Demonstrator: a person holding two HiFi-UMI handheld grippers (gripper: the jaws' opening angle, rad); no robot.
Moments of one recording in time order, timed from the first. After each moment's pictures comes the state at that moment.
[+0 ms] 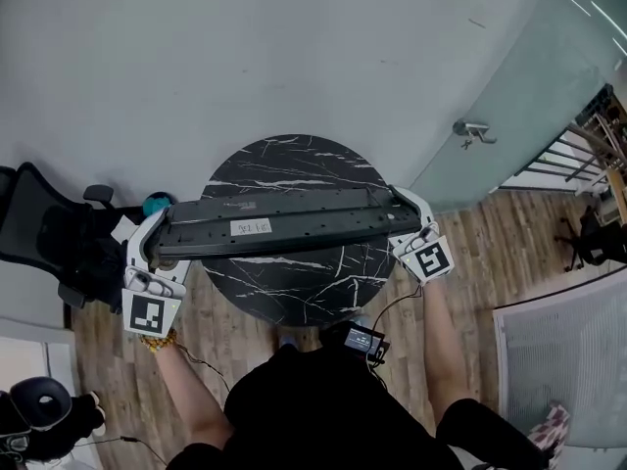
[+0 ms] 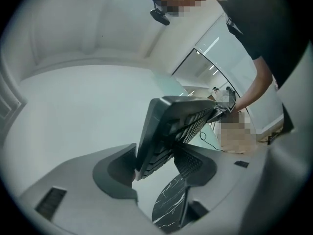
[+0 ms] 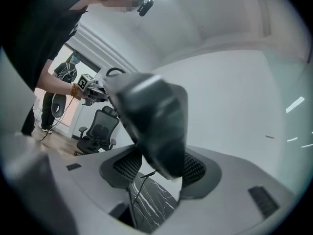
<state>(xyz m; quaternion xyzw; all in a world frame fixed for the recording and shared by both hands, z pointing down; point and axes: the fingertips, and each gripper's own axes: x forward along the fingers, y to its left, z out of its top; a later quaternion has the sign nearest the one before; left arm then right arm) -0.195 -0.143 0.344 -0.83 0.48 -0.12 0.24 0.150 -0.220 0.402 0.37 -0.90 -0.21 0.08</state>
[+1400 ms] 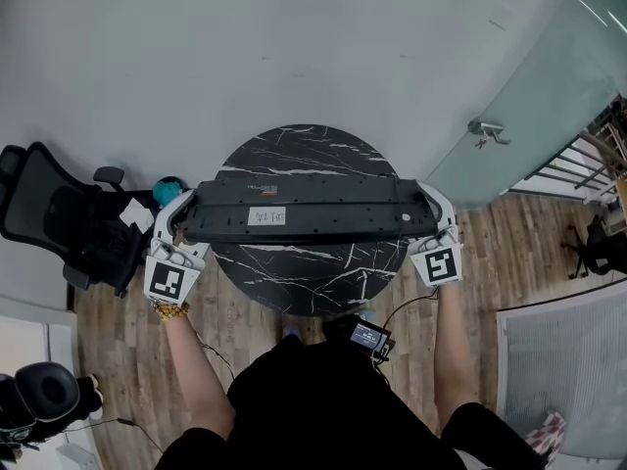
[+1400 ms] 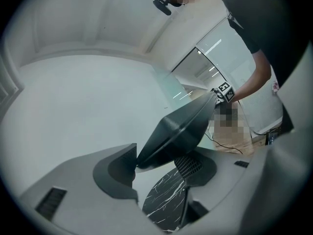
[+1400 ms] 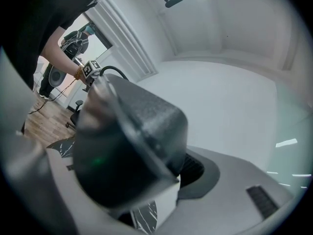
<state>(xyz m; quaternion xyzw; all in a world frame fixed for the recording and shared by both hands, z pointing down) -0.194 -0.168 0.392 -0.86 0.47 -0.10 0.20 0.159 -0.210 0.392 0.41 -0.83 -0.31 0.19</state>
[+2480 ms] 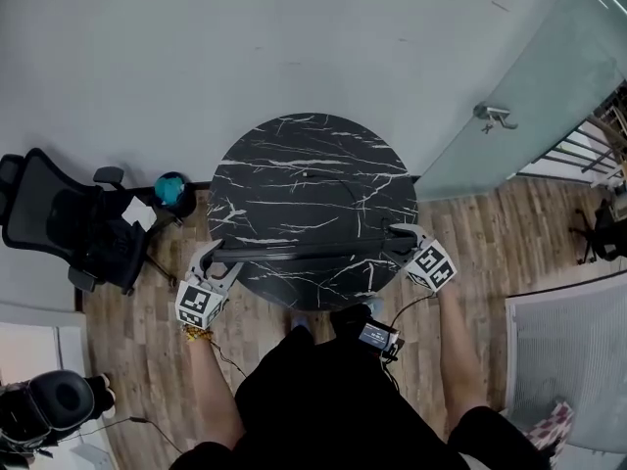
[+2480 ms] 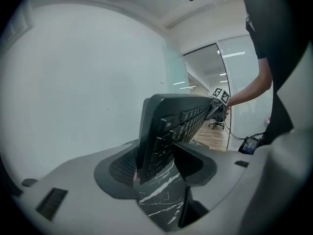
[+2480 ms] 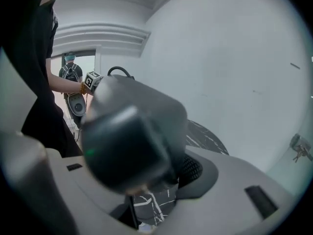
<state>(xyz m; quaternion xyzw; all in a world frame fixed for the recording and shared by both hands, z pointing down) -0.181 -0.133 0.577 -0.89 0.43 -0.15 -0.01 0.174 -0.174 0.610 0.28 -0.91 0.02 0.32</state>
